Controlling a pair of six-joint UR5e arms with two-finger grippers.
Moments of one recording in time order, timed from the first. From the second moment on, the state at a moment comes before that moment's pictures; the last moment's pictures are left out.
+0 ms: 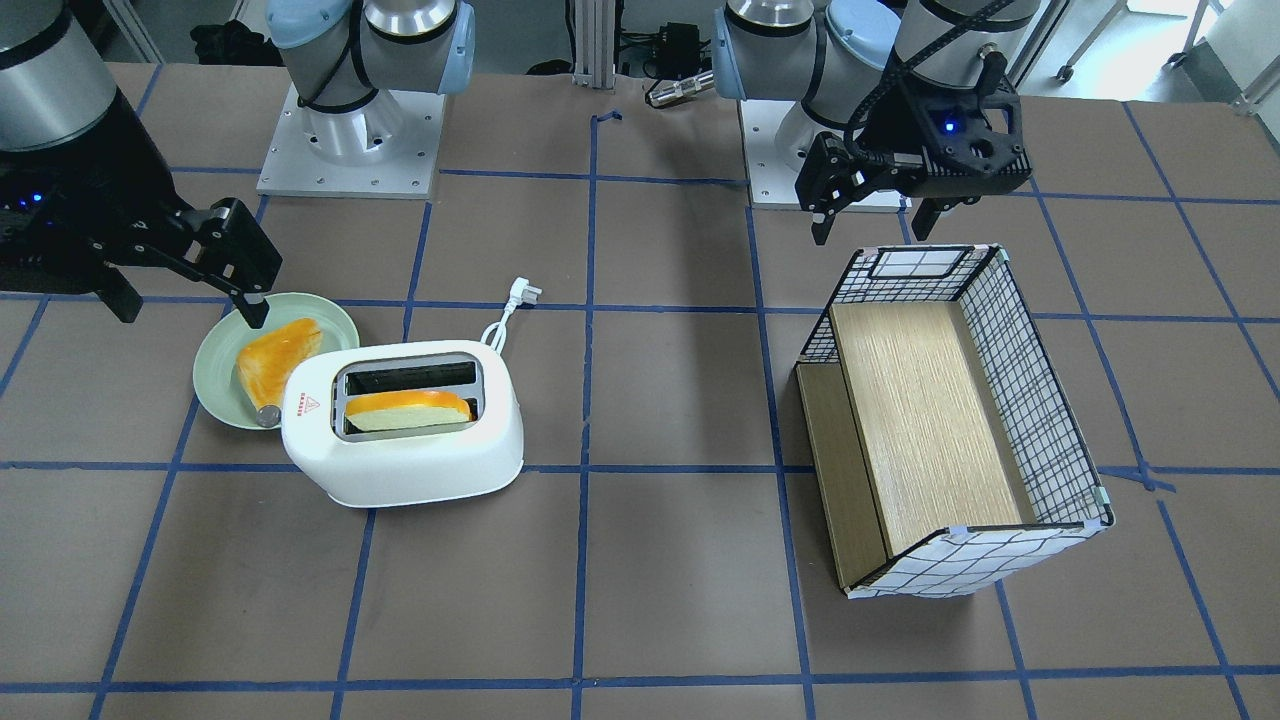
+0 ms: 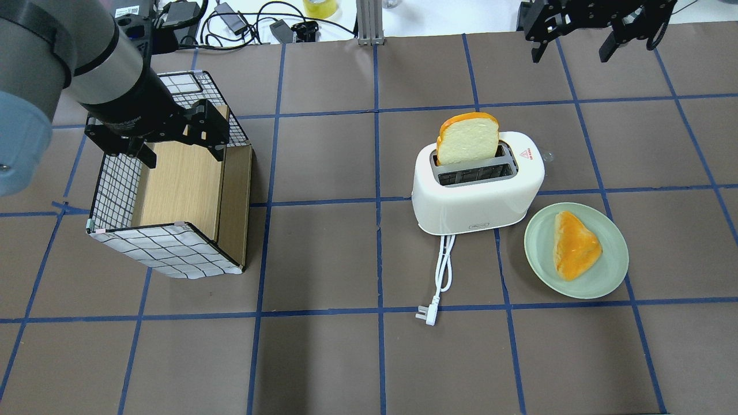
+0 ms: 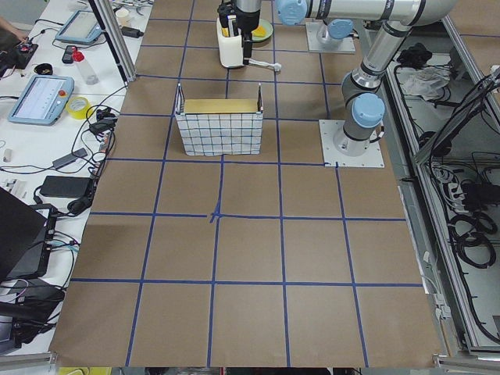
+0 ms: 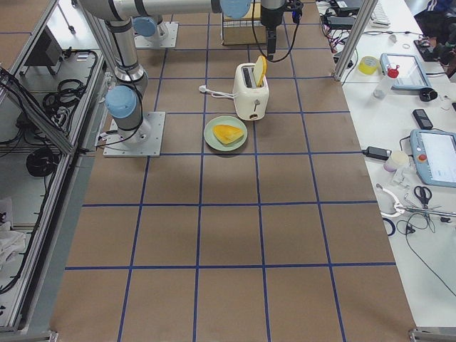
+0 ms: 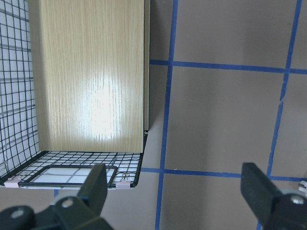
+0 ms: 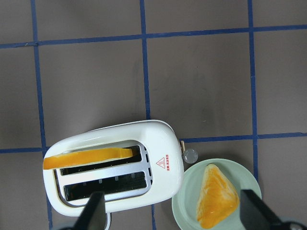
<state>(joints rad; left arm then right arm) -1.57 -1.47 -1.67 -1.51 1.59 -0.08 1.50 -1.44 1.34 -1.57 -1.56 -0.02</state>
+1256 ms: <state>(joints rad) -1.57 -1.47 -1.67 -1.51 1.59 -0.08 1.50 -1.43 1.34 -1.57 -1.55 -0.01</state>
